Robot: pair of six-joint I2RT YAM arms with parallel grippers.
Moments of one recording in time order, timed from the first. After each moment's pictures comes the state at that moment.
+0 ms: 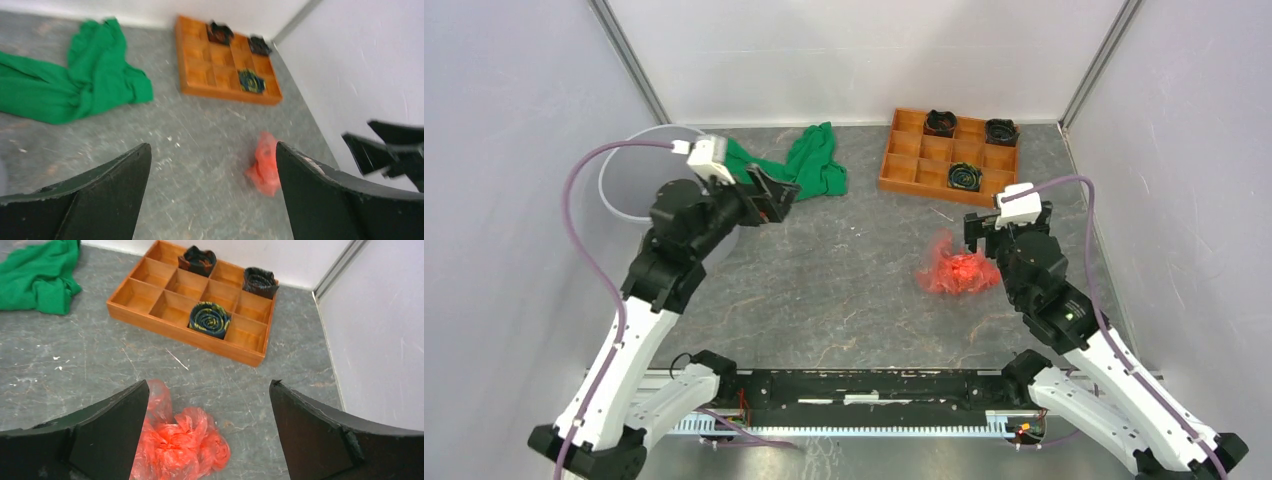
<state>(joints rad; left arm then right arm) -0.34 0.85 1.12 -0.39 0.11 -0.47 0.63 0.65 0.76 -0.26 0.58 -0.08</state>
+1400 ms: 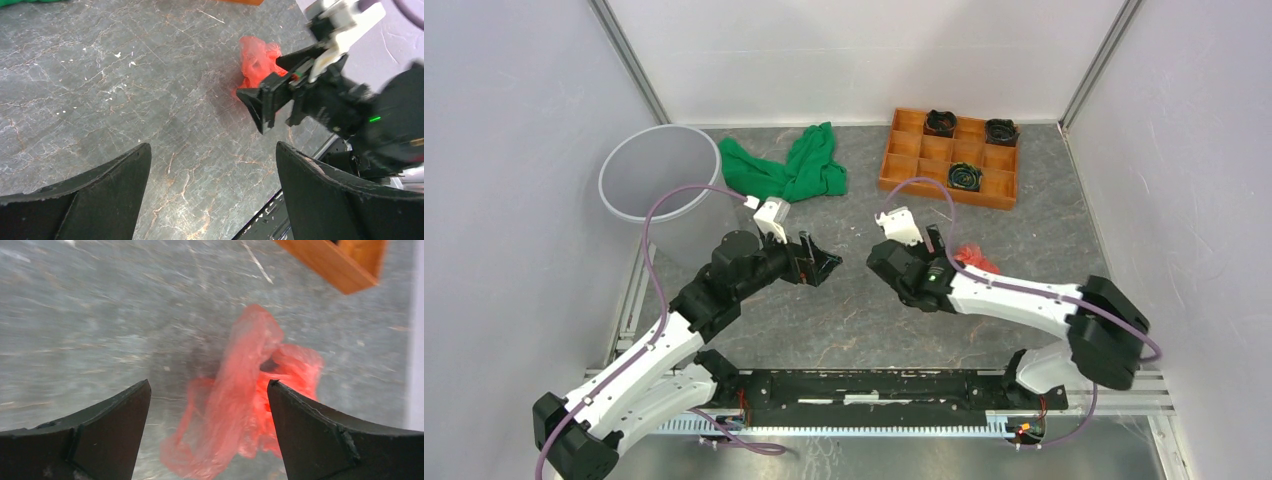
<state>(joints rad) -0.65 0.78 0.64 -0.16 0.12 -0.50 0.99 1.37 0.87 -0.37 0.79 0.36</state>
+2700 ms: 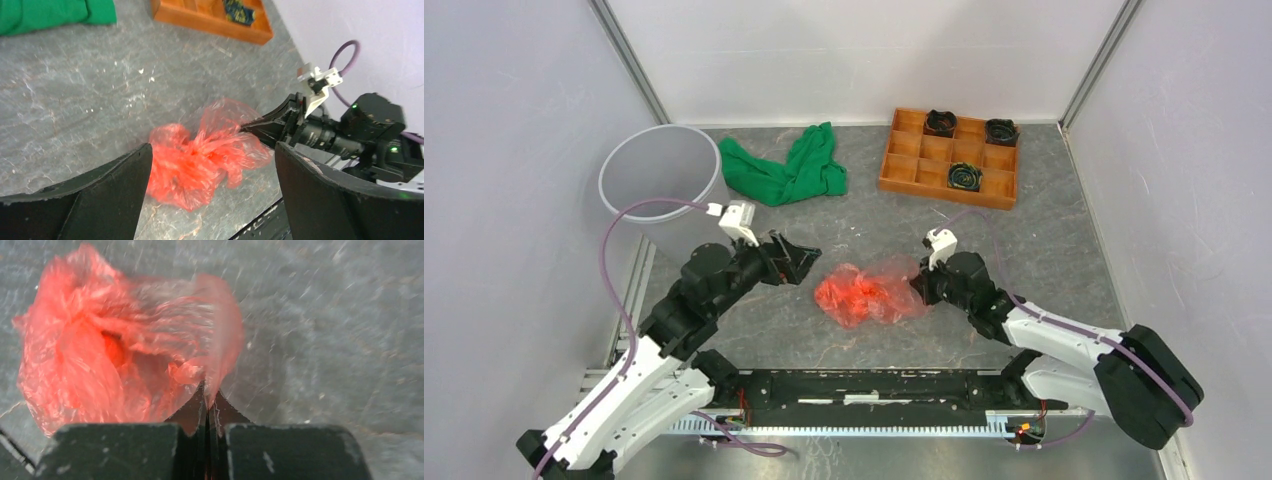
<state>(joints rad) -0.65 0.57 0.69 -0.31 -0.04 -0.58 0.69 1.10 0.34 0.26 0.00 0.23</state>
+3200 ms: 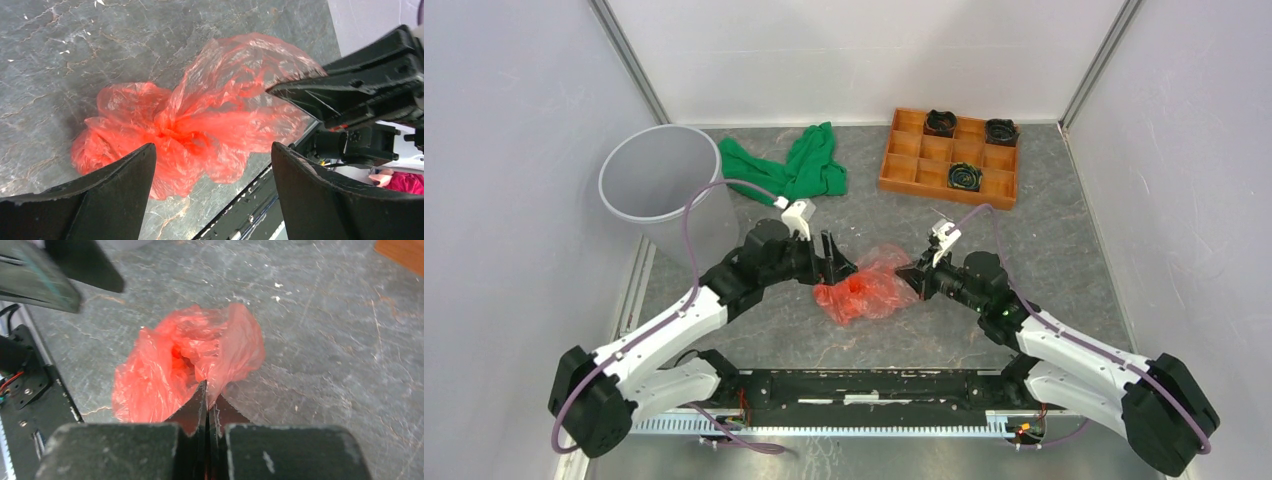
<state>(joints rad) -0.67 0.98 0.66 -0.17 0.21 -0.62 0.69 0.94 0.33 0.37 -0.19 0.23</state>
